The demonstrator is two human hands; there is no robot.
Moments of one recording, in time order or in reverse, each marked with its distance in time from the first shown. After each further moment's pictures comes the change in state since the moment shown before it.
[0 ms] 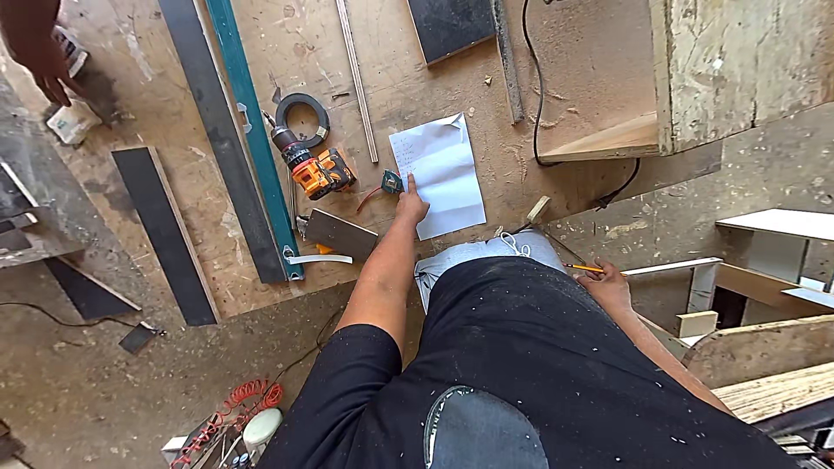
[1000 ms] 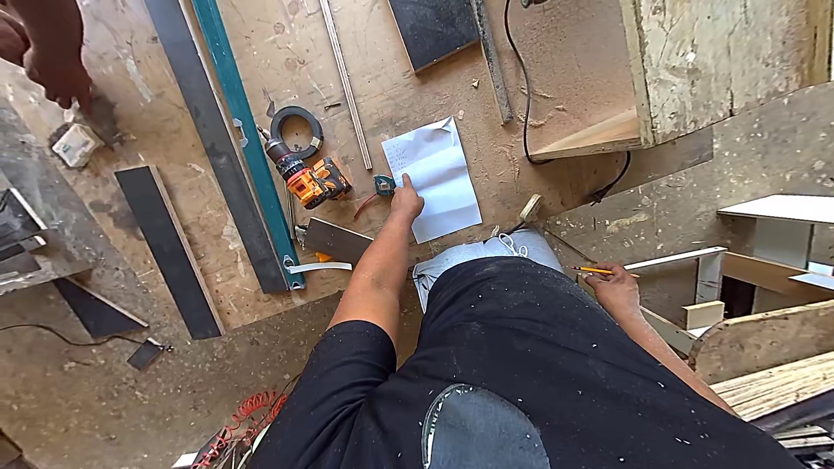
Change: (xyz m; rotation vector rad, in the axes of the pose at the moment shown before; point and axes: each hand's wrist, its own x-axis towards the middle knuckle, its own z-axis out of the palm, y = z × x) left_hand 0.001 0.020 -0.020 0.118 0.053 0.053; right_hand -0.008 0.015 -0.010 0.017 0.081 0.006
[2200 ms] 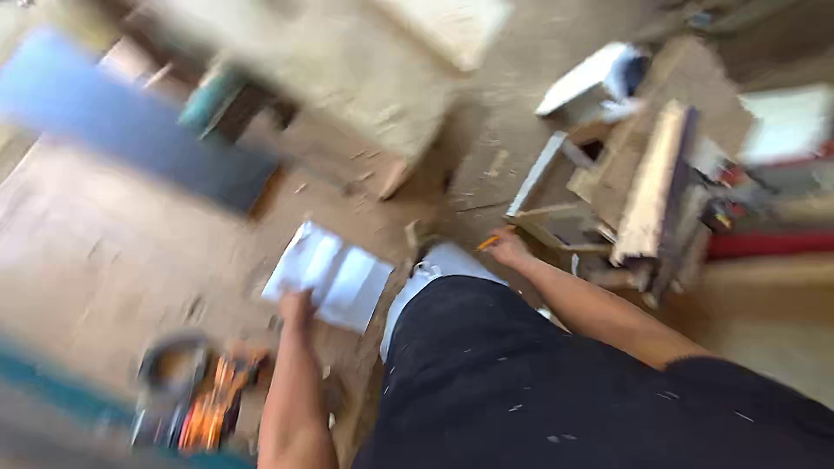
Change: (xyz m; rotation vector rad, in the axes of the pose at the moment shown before) left_hand 0.016 0.030 -0.053 0.074 0.041 0.110; right_hand -0.029 -0.012 -0.006 0.073 -0.027 0.146
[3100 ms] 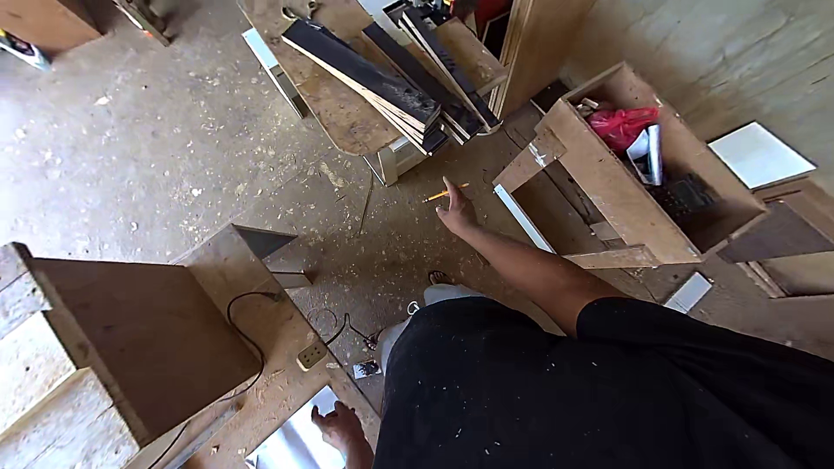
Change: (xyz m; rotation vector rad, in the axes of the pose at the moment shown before) left_hand -0.222 0.092 0.210 0.286 0.146 0.611; right_hand -0.067 0.432 0.020 0.683 0.917 0.425
